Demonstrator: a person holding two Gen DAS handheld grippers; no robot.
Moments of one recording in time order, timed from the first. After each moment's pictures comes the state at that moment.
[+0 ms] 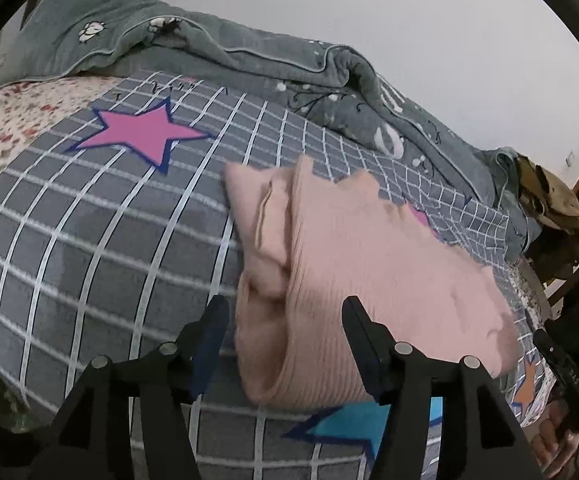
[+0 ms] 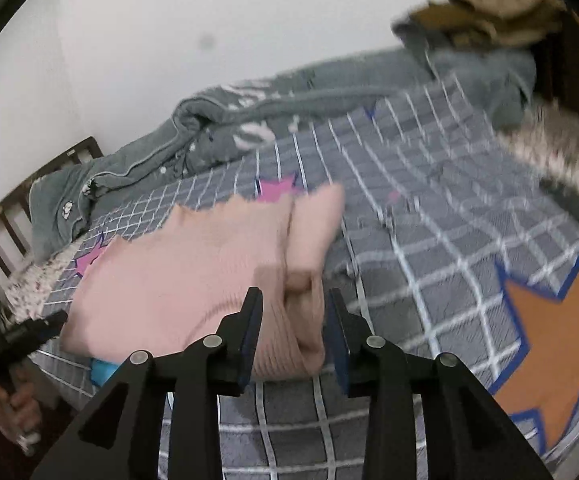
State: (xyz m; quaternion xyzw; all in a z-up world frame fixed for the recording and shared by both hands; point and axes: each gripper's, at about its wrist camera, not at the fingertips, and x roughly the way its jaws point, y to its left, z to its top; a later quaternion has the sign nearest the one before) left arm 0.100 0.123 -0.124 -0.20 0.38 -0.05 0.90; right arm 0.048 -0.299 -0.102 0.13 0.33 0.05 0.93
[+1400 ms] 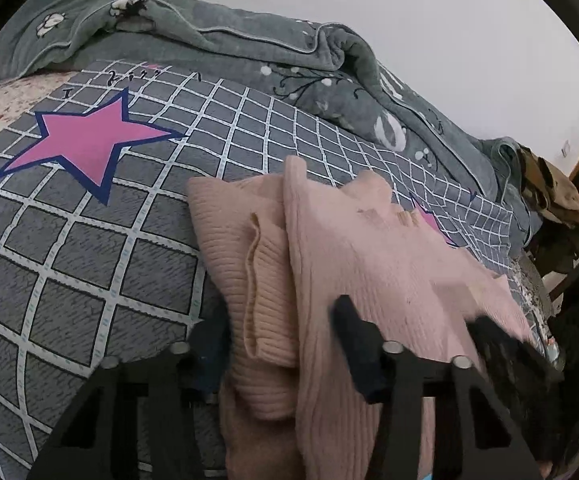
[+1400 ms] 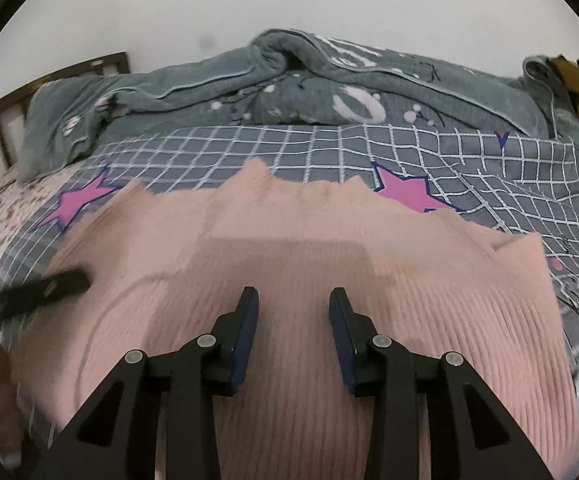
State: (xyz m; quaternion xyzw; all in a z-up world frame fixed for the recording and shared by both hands) left arm 0.170 0.119 -0.154 -0.19 0.40 -0.08 0.89; right arm 0.151 -0.126 -0.134 -0.01 0.37 0.09 0.92
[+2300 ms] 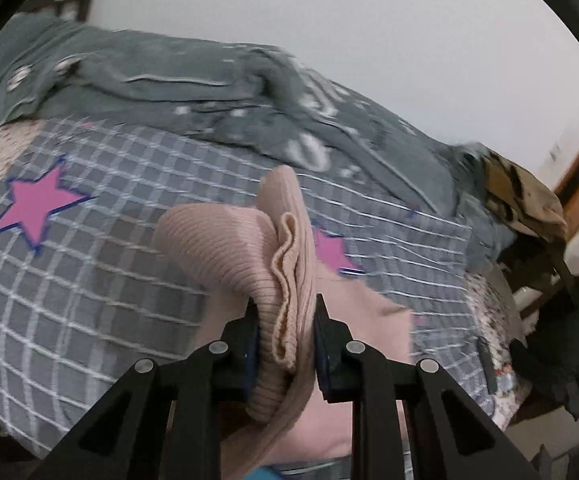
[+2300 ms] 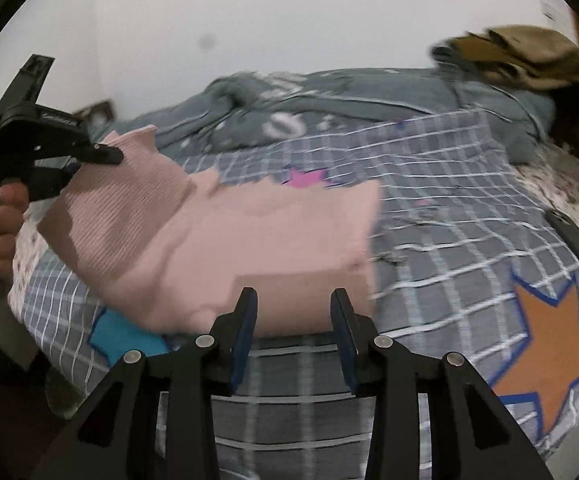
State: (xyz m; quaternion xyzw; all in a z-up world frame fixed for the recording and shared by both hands) left arm 0.172 -0.023 -0.022 -0.18 0.40 -0.09 0.89; right arm 0.022 -0.260 -0.091 0.07 0.34 0.05 0.94
